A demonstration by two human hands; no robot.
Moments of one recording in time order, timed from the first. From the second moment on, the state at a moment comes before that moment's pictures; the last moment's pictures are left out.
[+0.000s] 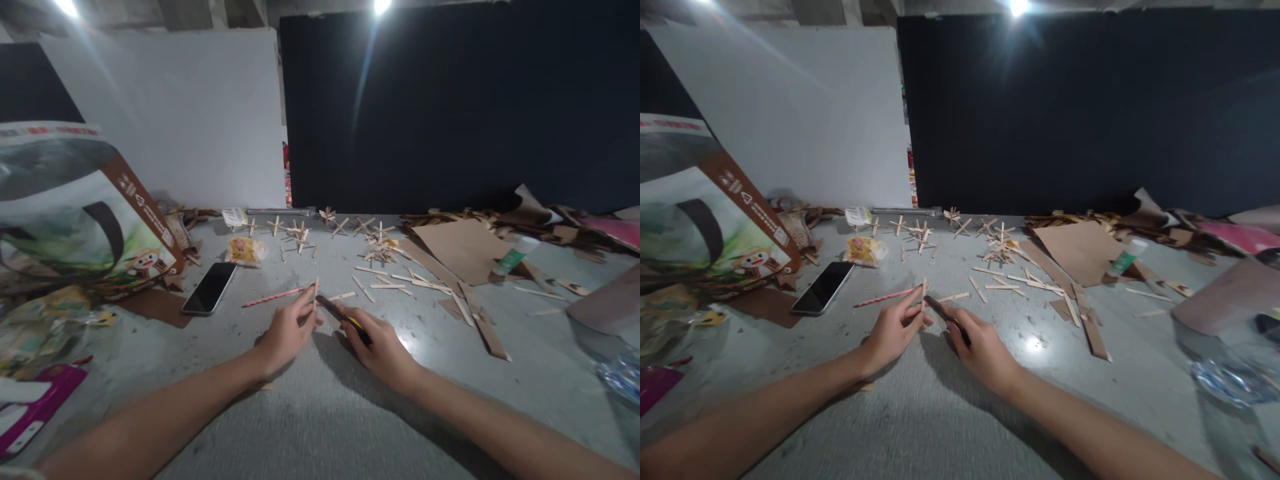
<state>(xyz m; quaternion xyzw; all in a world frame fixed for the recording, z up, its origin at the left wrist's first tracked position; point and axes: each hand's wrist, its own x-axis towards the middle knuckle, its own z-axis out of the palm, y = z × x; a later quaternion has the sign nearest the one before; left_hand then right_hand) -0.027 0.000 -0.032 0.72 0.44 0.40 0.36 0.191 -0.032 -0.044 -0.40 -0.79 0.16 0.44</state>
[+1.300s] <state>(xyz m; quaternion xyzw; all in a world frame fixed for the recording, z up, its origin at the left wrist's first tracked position) -0.031 0.006 -0.041 0.74 0.40 0.43 0.33 0.190 -0.031 -0.041 -0.38 -0.79 0.17 0.45</state>
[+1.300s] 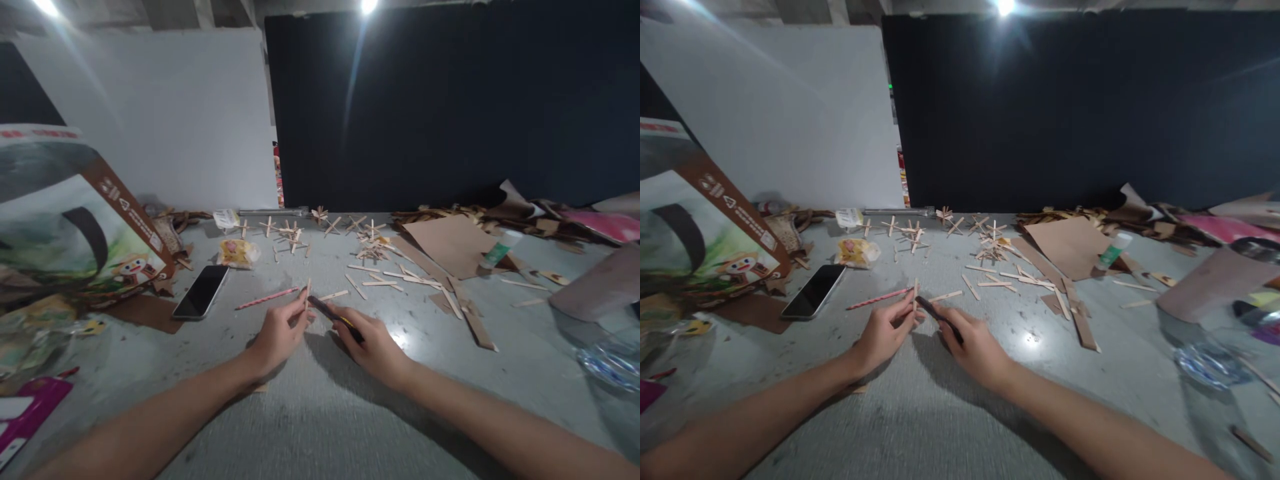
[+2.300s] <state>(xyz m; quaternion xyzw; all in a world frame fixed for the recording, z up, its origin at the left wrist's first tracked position) -0.030 0.018 -0.041 0.60 0.40 0.49 0.49 0.191 -0.029 -0.044 -0.36 -0.80 0.15 0.46</state>
